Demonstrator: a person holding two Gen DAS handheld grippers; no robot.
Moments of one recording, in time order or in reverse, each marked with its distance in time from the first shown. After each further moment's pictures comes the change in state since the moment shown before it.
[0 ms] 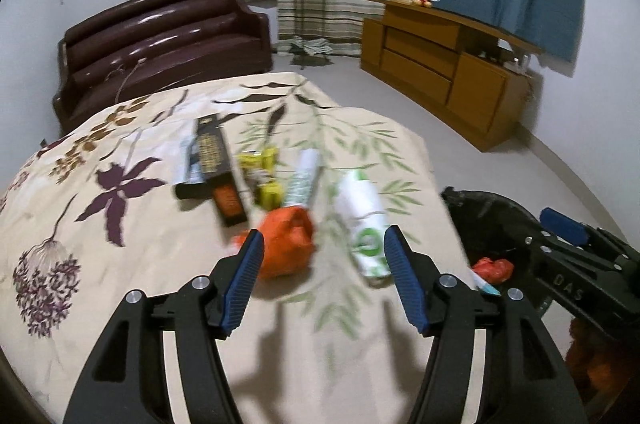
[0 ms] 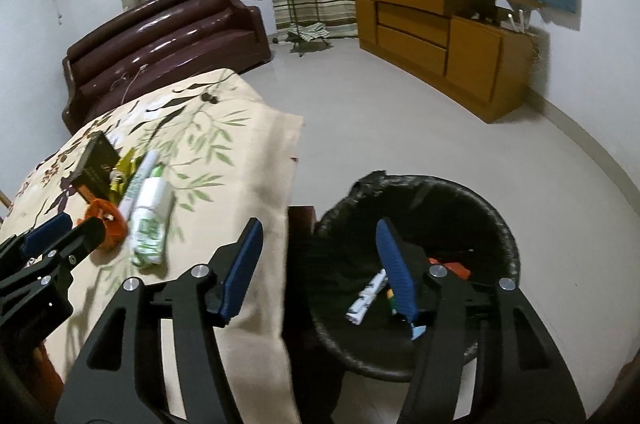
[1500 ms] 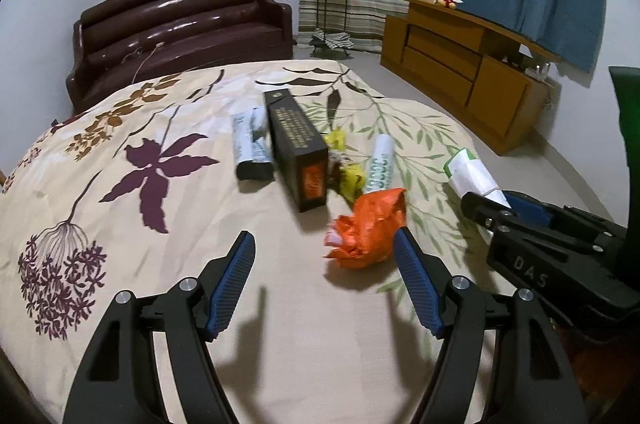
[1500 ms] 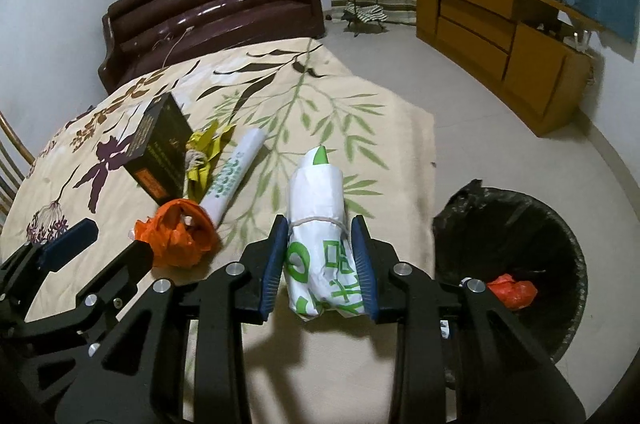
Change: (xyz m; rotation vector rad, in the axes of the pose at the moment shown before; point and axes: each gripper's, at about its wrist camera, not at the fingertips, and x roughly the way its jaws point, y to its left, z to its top) left arm 0.006 0.047 -0.011 -0.043 0.023 0.020; right arm 0.033 0.091 0.009 -0.126 0.082 0.112
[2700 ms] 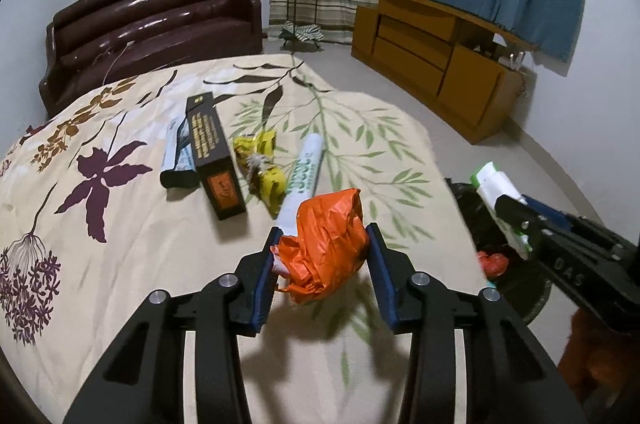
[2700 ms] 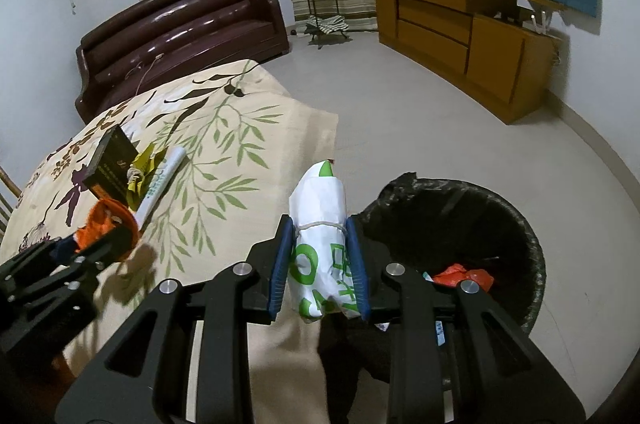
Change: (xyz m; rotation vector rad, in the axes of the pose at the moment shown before) left arm 0.007 -0.044 0.008 0.030 0.026 -0.094; right arm -0.028 -0.071 -0.014 0.100 -0.054 -0.066
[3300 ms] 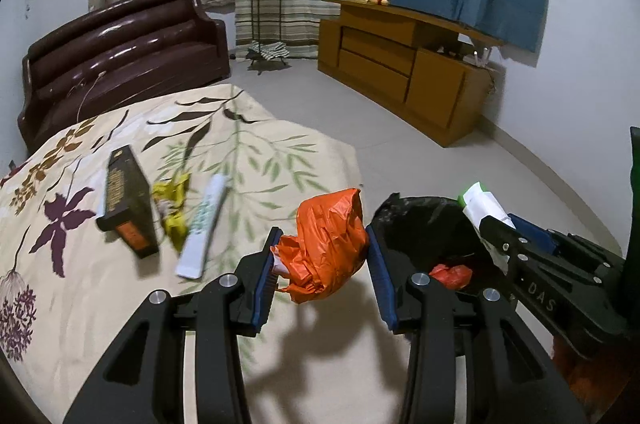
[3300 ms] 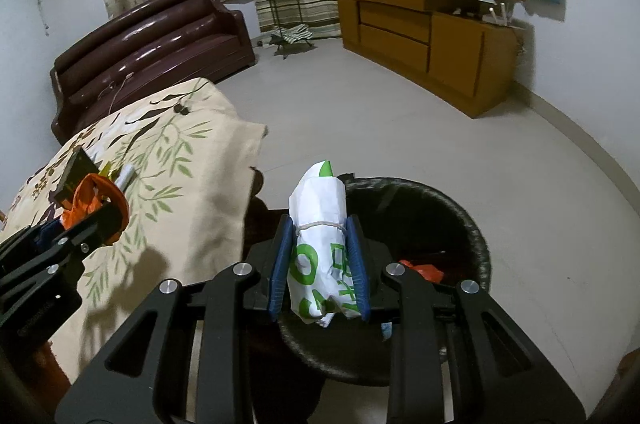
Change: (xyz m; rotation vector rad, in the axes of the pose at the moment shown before) left arm 0.007 -0.071 0.016 0.097 -0.051 -0.061; right arm -0.019 -0.059 -0.005 0.074 -0.033 -0.089
